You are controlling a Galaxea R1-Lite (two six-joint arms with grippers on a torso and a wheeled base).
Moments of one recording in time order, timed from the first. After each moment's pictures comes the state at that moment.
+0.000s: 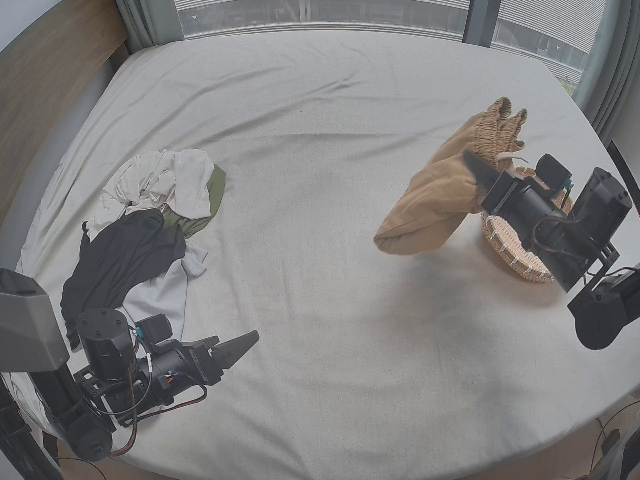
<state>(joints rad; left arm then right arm) -0.41 1.95 -0.12 -1.55 -0.20 -0.55 0.36 1.77 -0.72 -1.35 0.03 0.34</state>
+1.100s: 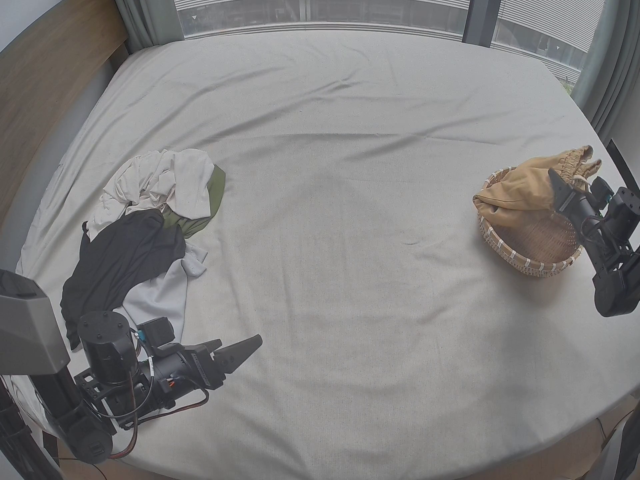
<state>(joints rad) -0.43 1.95 -0.11 -1.55 -0.20 -0.55 -0.14 1.97 -0.72 -1.47 0.13 0.29</state>
